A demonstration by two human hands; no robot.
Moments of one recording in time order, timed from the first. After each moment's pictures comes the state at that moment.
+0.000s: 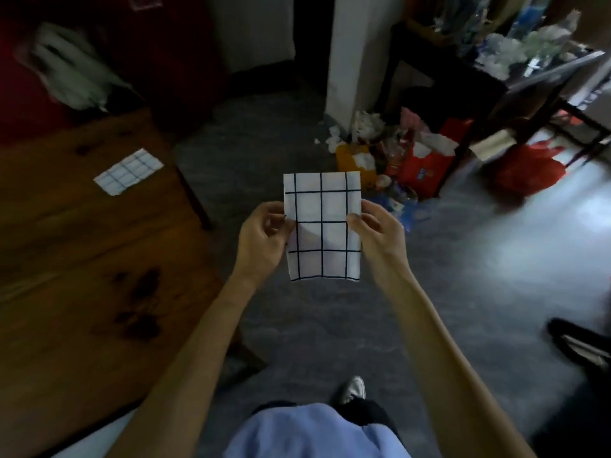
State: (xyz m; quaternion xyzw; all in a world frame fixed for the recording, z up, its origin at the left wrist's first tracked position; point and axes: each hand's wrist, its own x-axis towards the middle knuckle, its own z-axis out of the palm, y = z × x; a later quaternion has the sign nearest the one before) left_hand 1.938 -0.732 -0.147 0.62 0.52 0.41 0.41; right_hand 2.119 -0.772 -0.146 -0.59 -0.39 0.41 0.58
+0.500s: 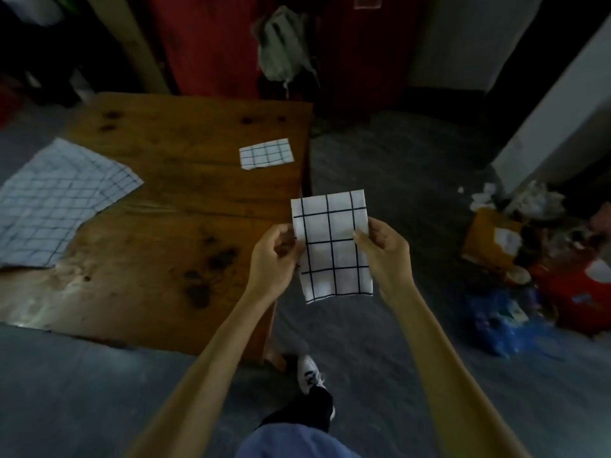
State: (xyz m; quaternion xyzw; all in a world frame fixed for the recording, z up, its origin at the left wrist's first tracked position) left_hand 1.883 -0.675 -0.168 0.43 0.70 0.50 0.29; right_hand 2.050 -0.596 -0.161 -0.50 -0.54 0.56 0.39
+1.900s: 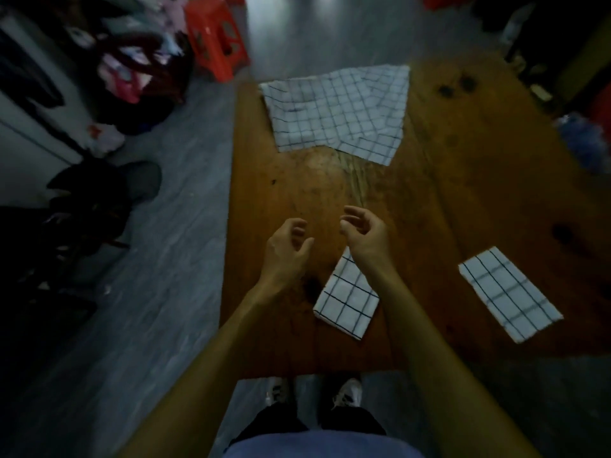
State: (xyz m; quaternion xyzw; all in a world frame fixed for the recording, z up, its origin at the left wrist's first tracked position) left_hand 1.702 -0.624 -0.208 -0.13 0.88 0.45 -0.02; right_hand 1.662 -0.479 -0.198 -0.05 -0.75 0.66 -0.09
